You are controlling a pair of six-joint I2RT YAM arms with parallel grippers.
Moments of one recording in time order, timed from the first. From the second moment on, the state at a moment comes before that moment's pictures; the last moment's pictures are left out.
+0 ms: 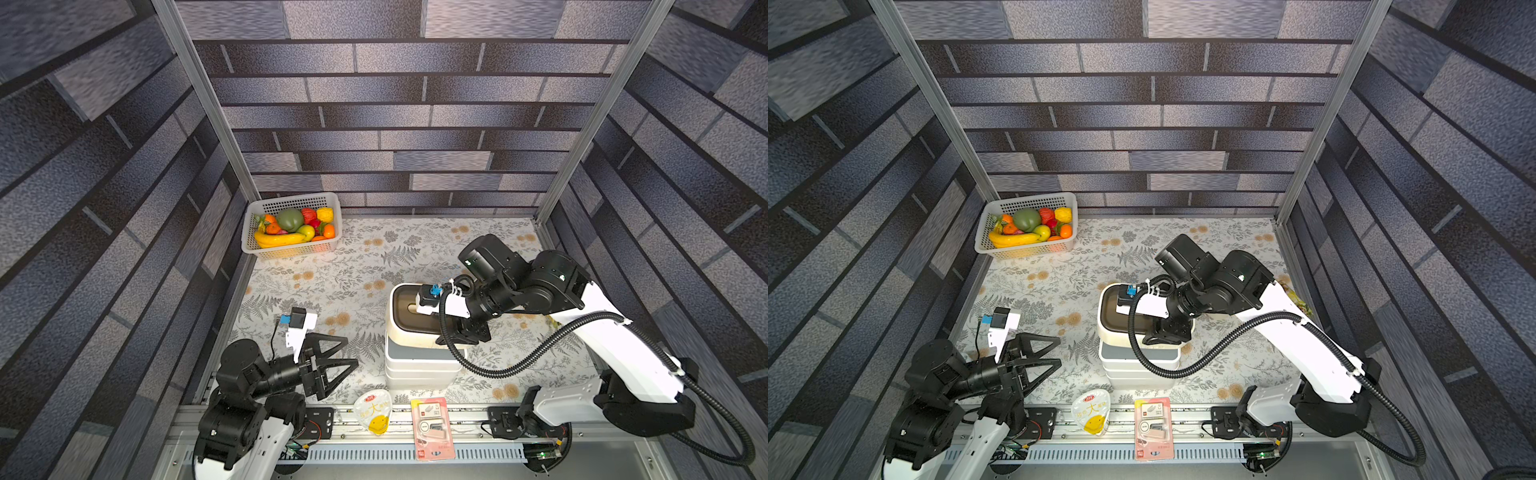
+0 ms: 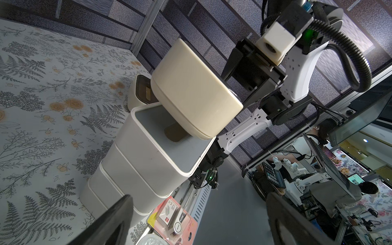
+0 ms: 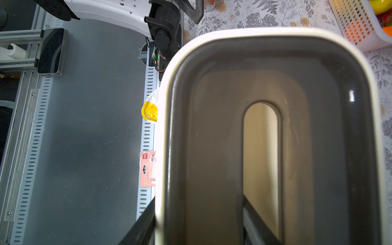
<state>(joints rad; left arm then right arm) -0.20 0.19 0.69 -0.65 1.04 -0.53 0.96 1.36 1.81 -1.50 -0.41 -0.54</state>
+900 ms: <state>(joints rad) -0.20 0.23 0.68 -0.65 1.04 -0.53 1.06 1.38 1.80 -1.50 -0.34 -0.48</state>
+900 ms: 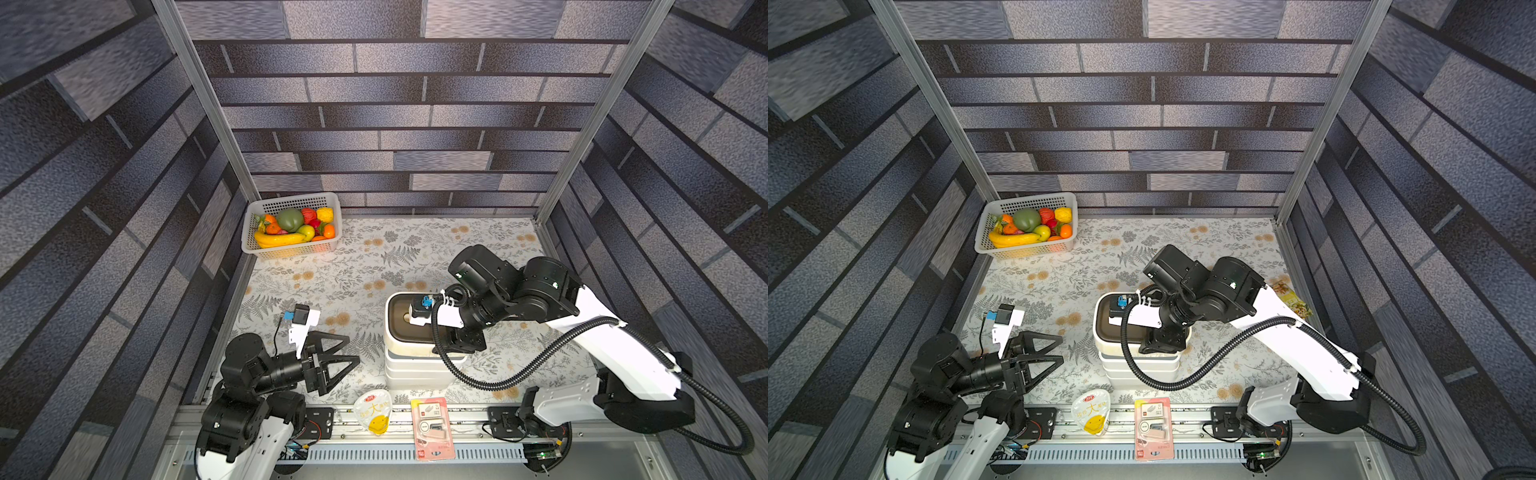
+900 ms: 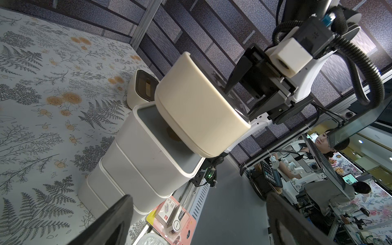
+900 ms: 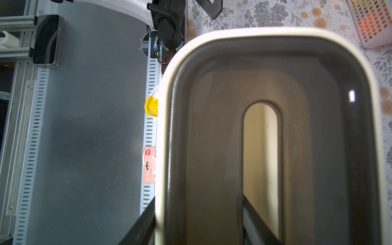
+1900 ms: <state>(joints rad) -0.29 0.24 0.68 -0.67 0.96 -0.53 1.07 1.39 1.77 -1.49 -0.31 -0.47</state>
